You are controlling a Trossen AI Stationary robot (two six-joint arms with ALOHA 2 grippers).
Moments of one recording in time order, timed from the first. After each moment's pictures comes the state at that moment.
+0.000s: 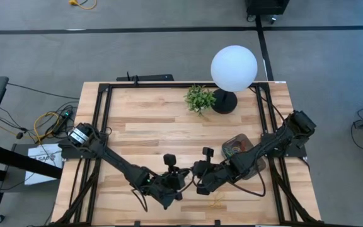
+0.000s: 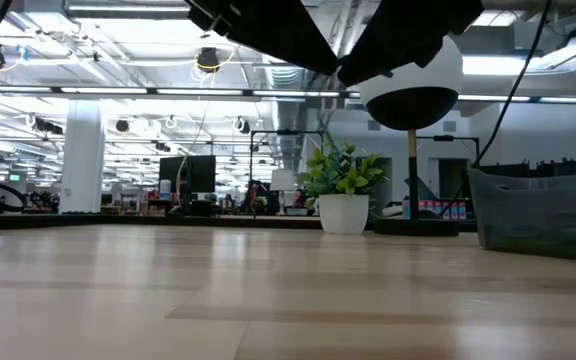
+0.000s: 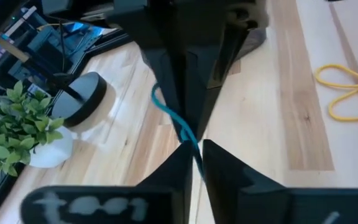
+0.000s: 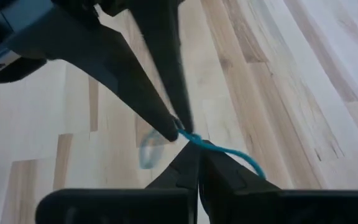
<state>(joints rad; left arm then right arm) -0.57 1.93 1.31 -0.12 -0.88 -0.13 0.54 1.74 1.21 -0.37 0.53 0.41</state>
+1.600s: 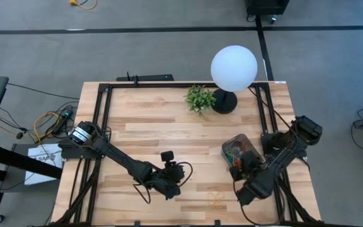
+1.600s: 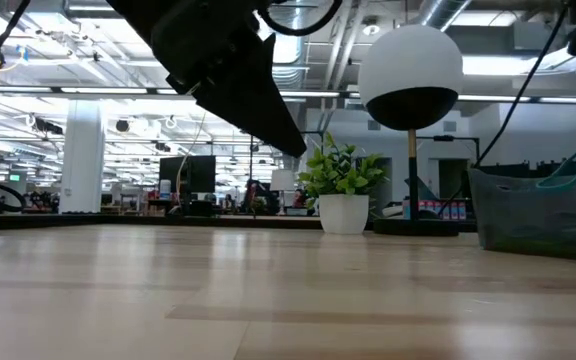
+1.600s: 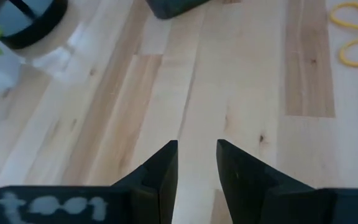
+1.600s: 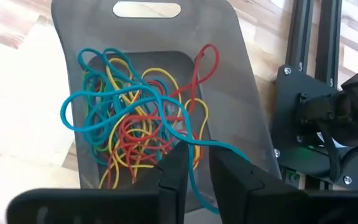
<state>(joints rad) -0.51 1.93 1.27 -0.29 -0.67 -0.41 0.84 1.74 1.21 -1.57 0.32 2.07</state>
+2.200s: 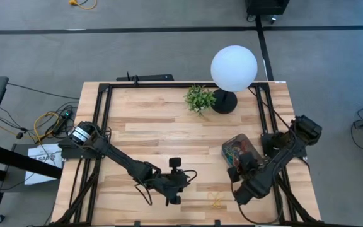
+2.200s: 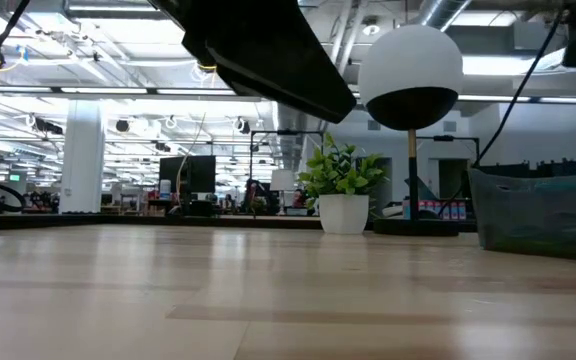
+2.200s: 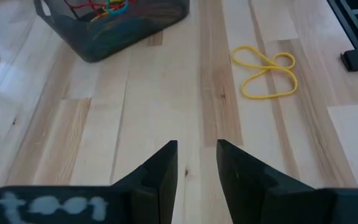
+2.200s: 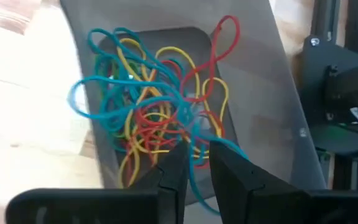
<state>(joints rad) -0.51 1.93 1.27 -0.08 -0.48 -0.25 0.82 1.74 1.18 -1.46 0.28 2.09</state>
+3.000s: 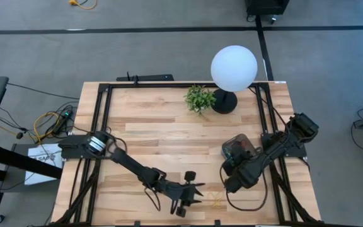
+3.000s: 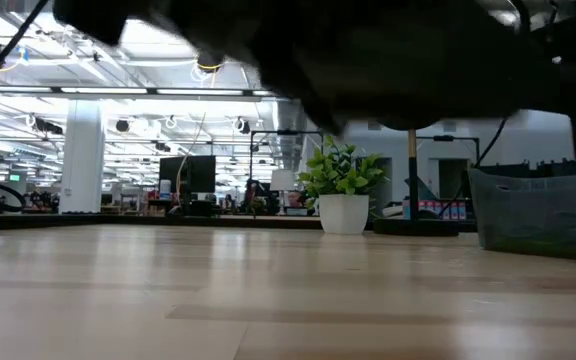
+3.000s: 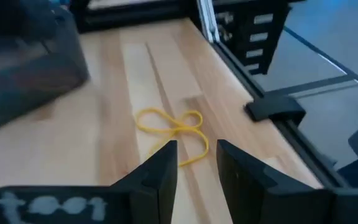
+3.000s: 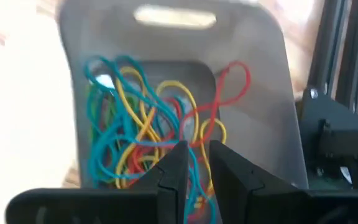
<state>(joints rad) -0.50 2.15 1.28 0.48 -0.21 -0.06 0.68 1.74 1.14 -1.43 0.33 1.81</state>
